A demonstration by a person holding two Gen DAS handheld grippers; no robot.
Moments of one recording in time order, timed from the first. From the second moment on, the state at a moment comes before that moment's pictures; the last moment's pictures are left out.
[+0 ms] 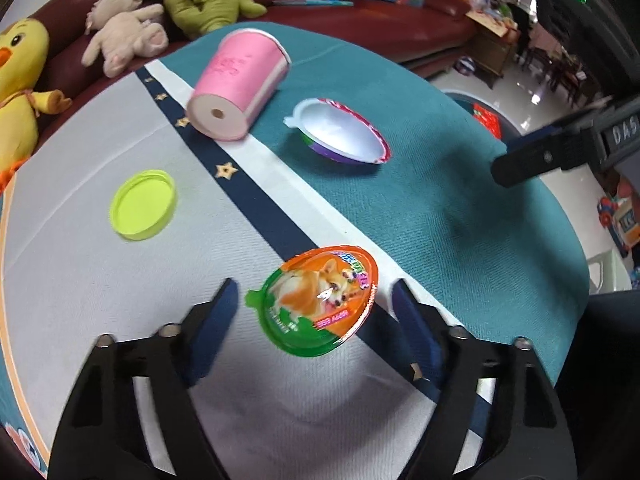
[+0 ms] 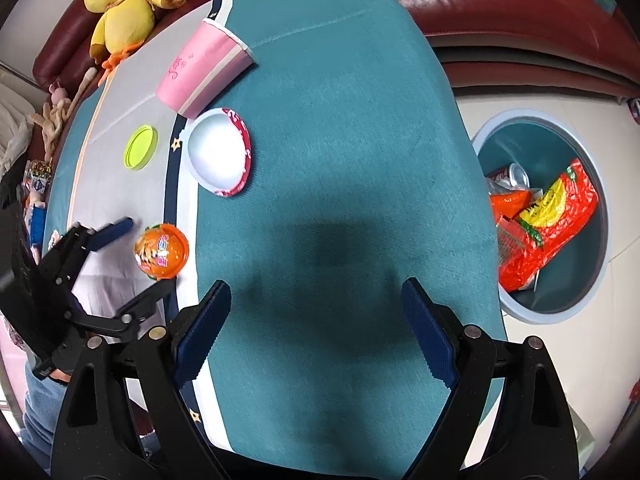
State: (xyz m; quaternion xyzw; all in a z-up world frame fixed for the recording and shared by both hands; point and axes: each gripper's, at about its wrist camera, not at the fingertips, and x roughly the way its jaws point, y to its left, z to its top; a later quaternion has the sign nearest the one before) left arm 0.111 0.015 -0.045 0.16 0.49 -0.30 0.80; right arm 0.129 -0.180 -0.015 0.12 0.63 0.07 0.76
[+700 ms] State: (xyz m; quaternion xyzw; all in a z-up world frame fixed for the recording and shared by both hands) left arm 0.141 0.090 -0.031 -0.03 0.50 -0.17 0.85; right arm 0.218 -0.104 -0.032 0.06 0.62 0.12 0.77
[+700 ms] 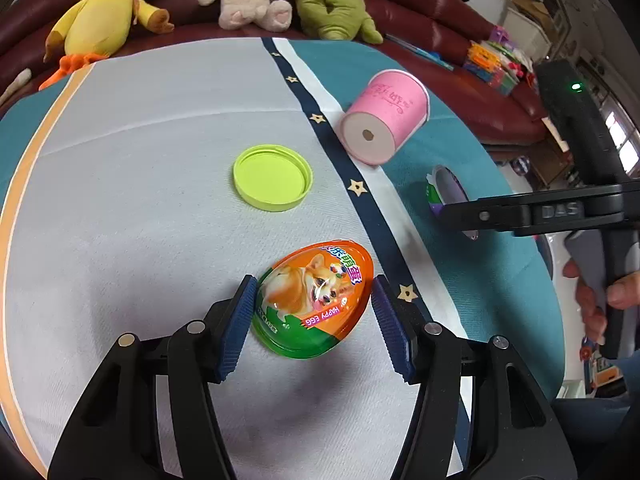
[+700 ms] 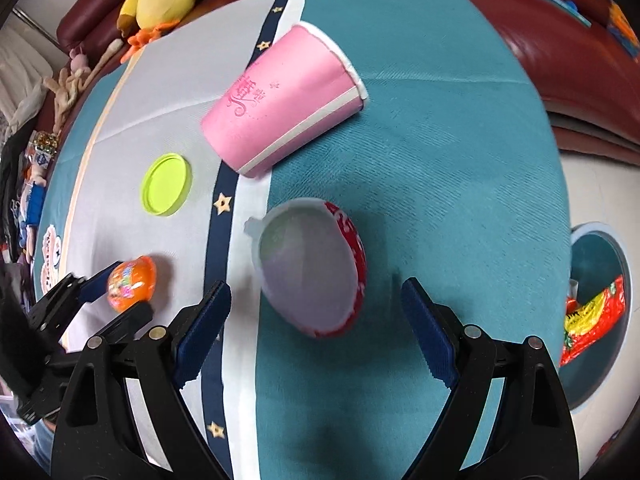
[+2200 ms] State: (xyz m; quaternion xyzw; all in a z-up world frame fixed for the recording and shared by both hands) left arm 0.102 -0.150 0.016 0.07 0.48 -0.31 0.82; right arm 0.065 -0.371 0.003 0.26 0.50 -0.01 0.83
